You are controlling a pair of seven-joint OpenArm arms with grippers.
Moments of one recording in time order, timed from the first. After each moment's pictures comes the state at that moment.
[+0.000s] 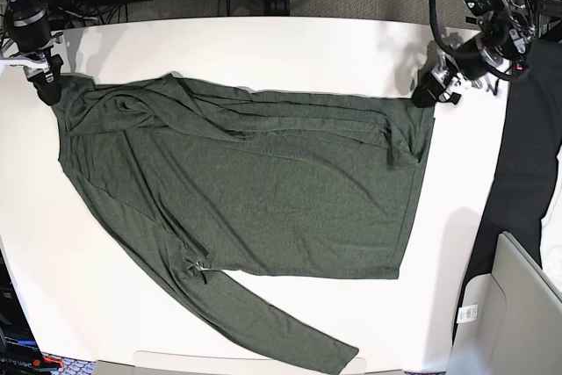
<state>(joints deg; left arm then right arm) 8.3 -6.5 -41.5 85.9 -58.3 -8.7 75.5 -18.4 6.5 51.5 94.6 59.3 16.6 -46.0</state>
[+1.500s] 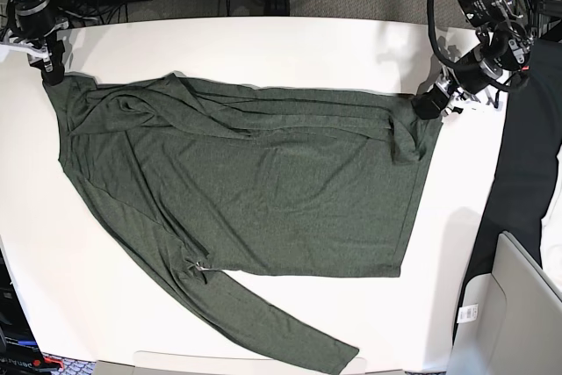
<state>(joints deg) 5.2 -6.2 -41.6 85.0 -57.8 -8.1 73.3 -20.5 6.5 51.5 91.4 60.2 10.3 -46.8</state>
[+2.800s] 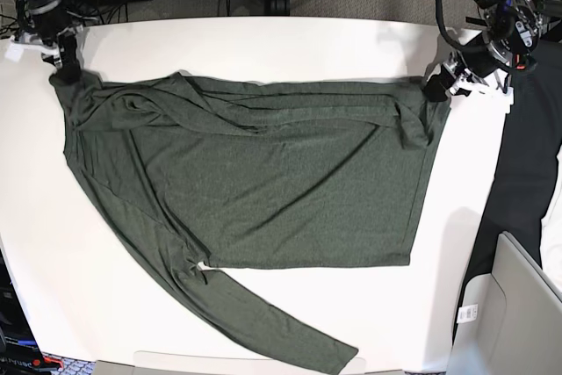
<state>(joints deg) 11.3 -7.4 -41.9 92.1 -57.9 -8.3 74.7 -18.6 5.7 51.6 82.2 66.1 17.5 -48.9</state>
